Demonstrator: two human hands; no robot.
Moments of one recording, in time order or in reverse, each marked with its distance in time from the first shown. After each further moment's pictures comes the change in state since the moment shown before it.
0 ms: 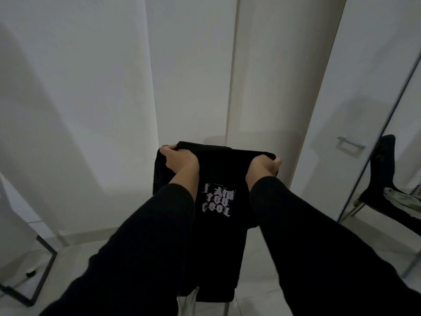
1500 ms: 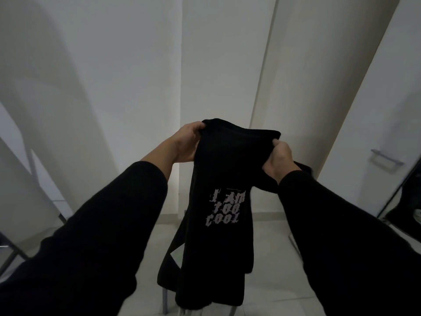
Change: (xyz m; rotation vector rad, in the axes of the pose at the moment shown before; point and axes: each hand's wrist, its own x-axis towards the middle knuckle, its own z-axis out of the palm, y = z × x) left_hand 0.076 0.056 -0.057 0.122 -1.164 -0.251; right_hand 0.008 -0.002 0.046 -0.004 -0.480 0.160
